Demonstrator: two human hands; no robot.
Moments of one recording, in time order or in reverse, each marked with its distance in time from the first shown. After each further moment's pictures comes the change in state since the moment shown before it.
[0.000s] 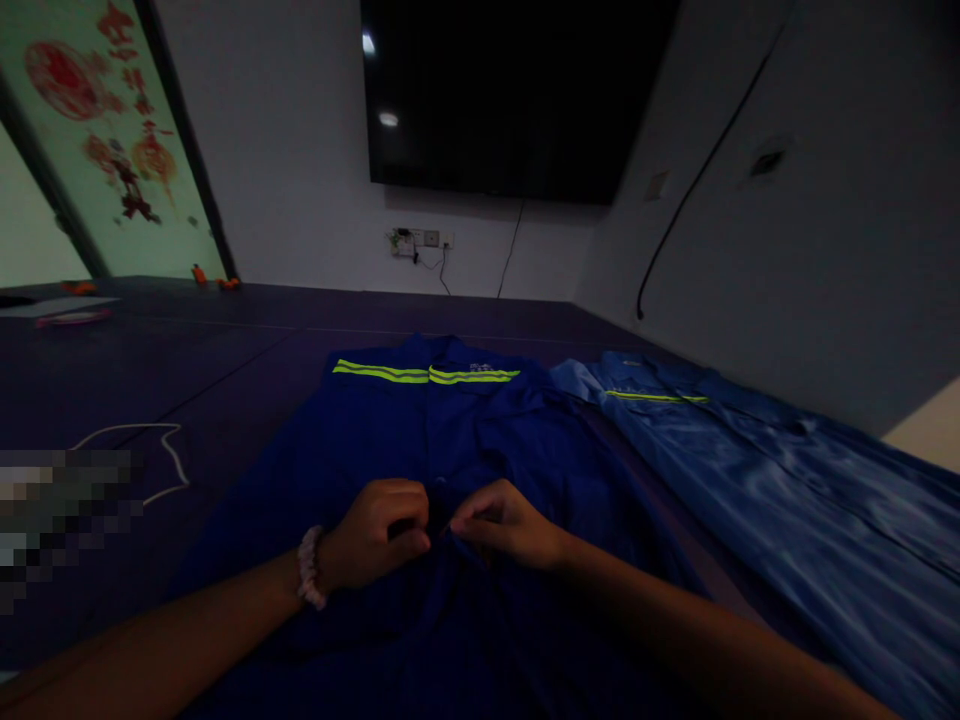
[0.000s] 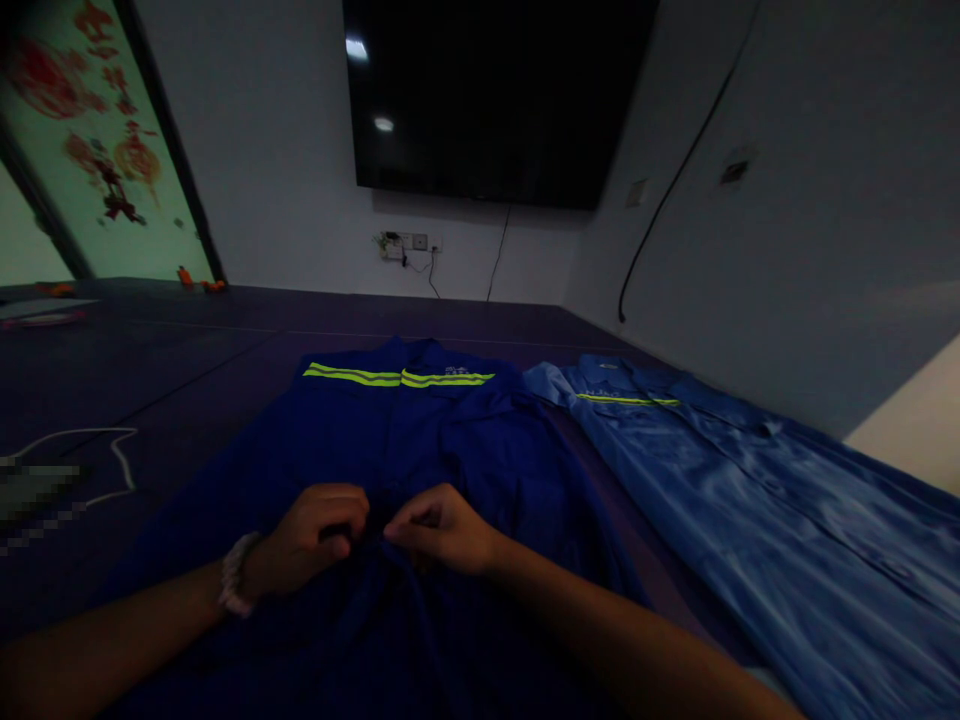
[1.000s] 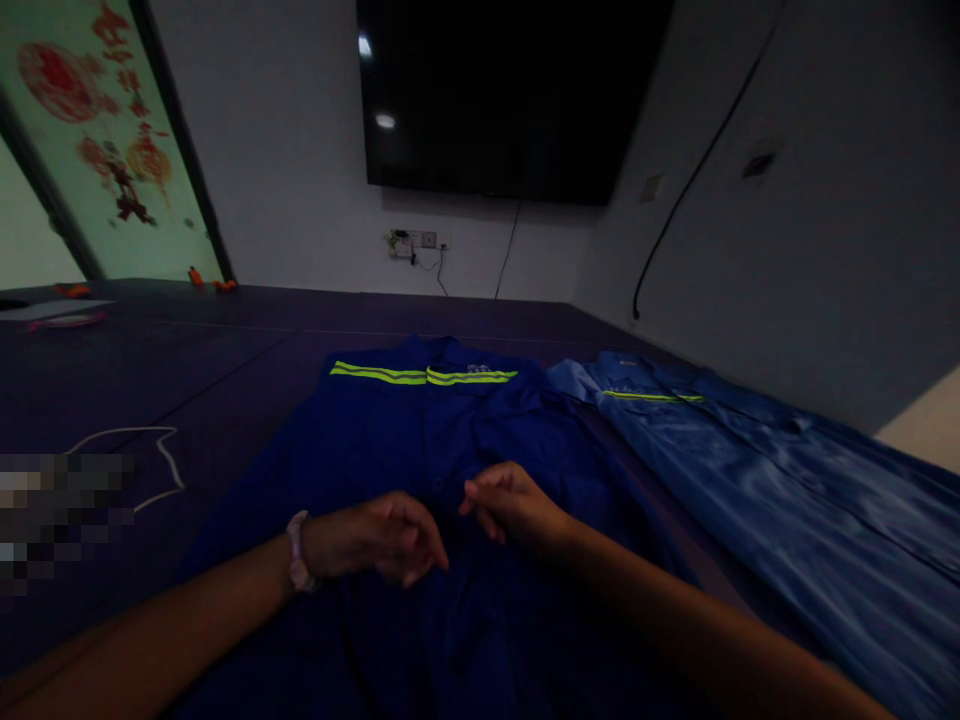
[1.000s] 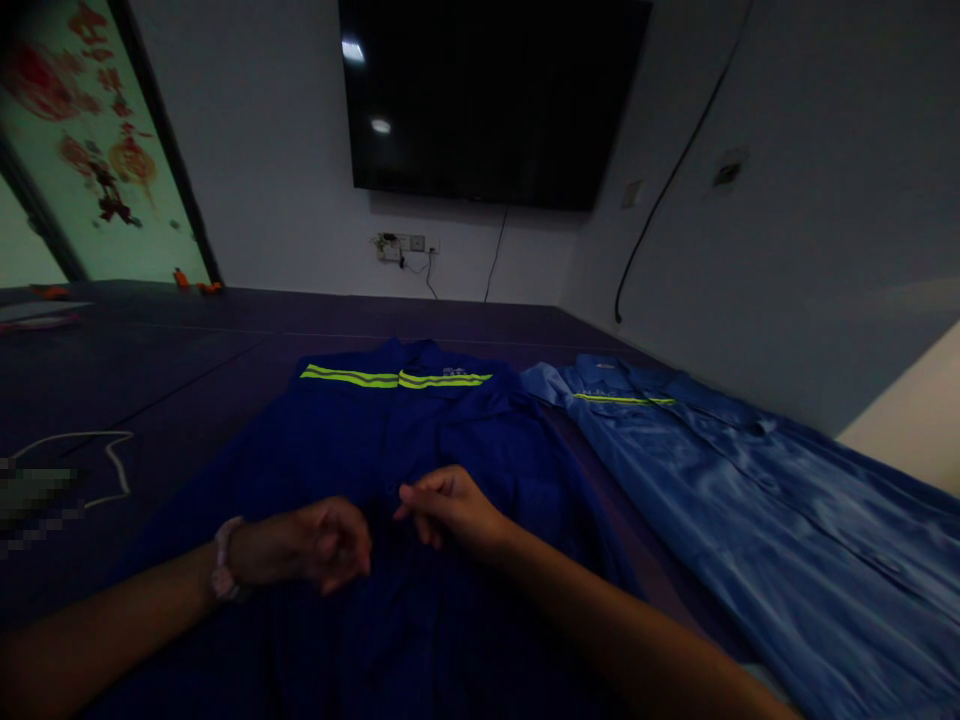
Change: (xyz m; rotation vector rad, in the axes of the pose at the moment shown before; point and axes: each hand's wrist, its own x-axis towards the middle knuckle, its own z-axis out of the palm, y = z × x) left_hand 0.008 0.000 -0.011 -1.196 -0.462 -0.661; right_hand 0.004 -0.008 -0.012 0.138 0.096 0.010
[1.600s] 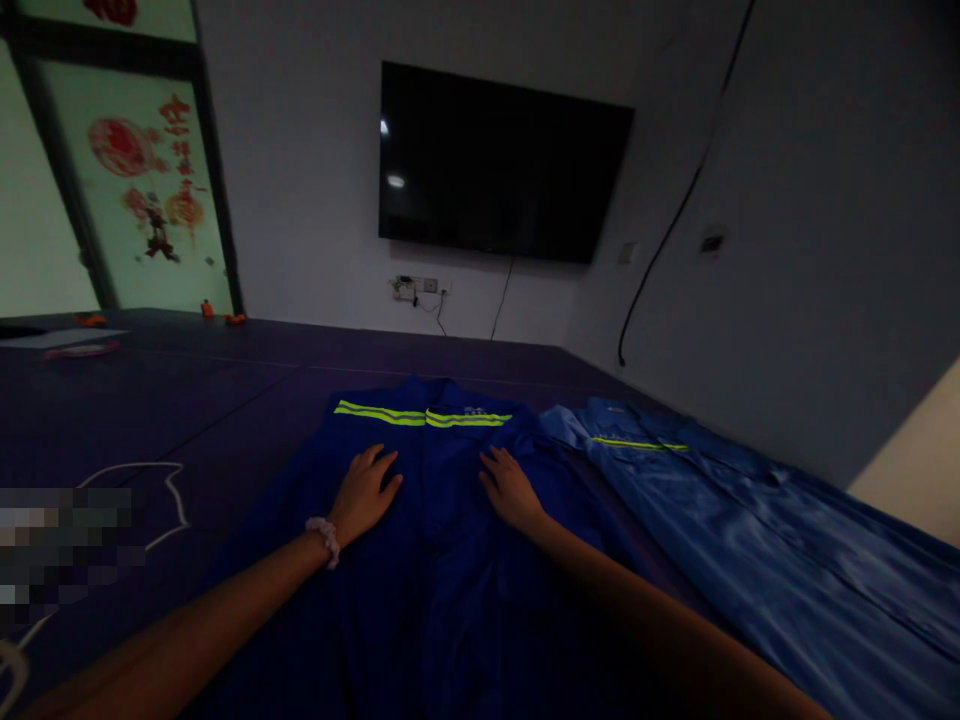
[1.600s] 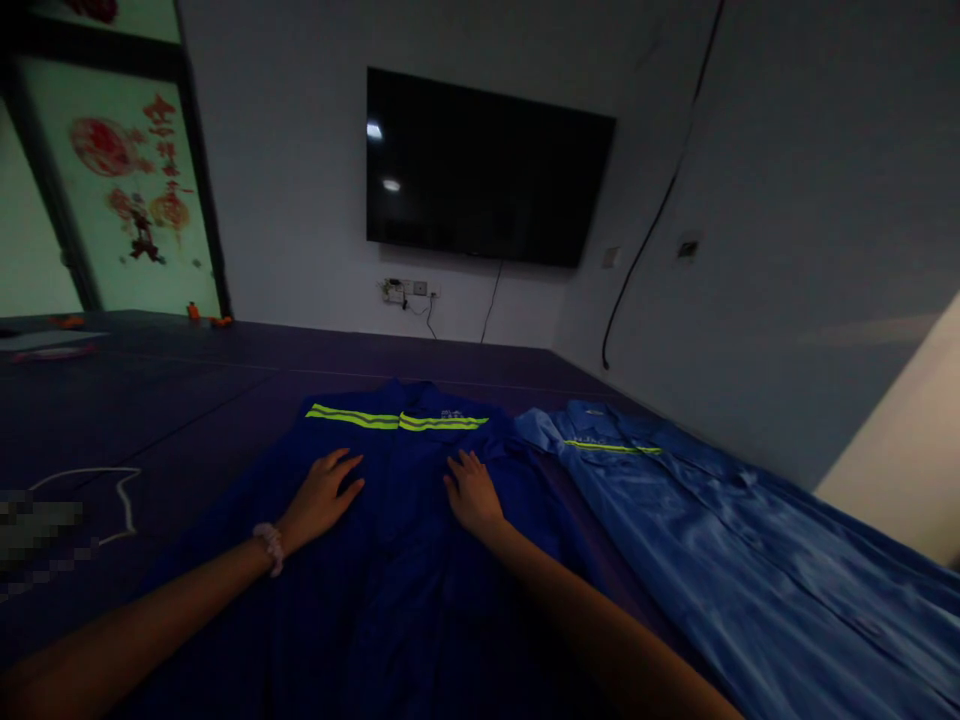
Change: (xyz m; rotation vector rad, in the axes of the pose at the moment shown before) left_hand 0.030 -0.018 -0.097 1.423 1.207 0.116; right_hand 0.063 0.039 -0.080 -1.242 0.539 -0.069
